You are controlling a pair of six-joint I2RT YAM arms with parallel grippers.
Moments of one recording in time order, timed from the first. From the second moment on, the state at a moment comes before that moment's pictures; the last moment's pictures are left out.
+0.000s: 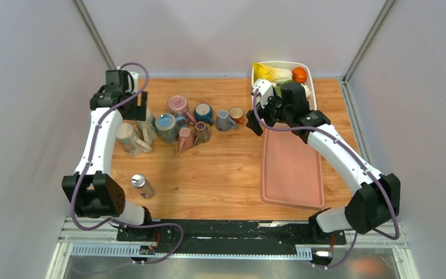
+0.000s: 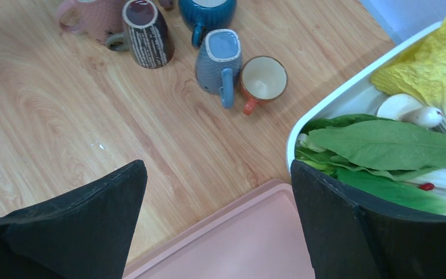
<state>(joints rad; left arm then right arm) 0.01 1.46 1.49 -0.89 -0.18 0.16 0.44 1.40 1.25 -0.38 -0.35 -0.34</state>
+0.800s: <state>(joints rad) 0.49 1.68 1.45 -0.86 0.27 -0.05 0.45 1.40 1.19 -0.38 -0.46 -0.34</state>
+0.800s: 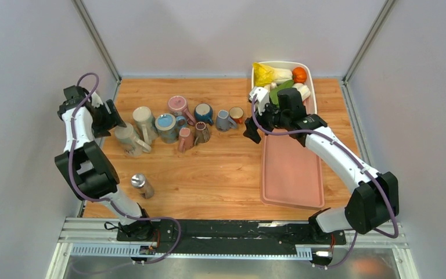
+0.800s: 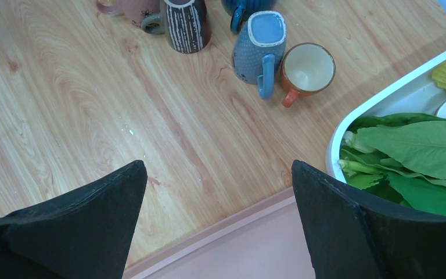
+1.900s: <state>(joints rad) 0.50 1.44 1.15 -0.79 0.55 0.24 0.45 1.40 1.18 -0.38 -0.44 -0.32</state>
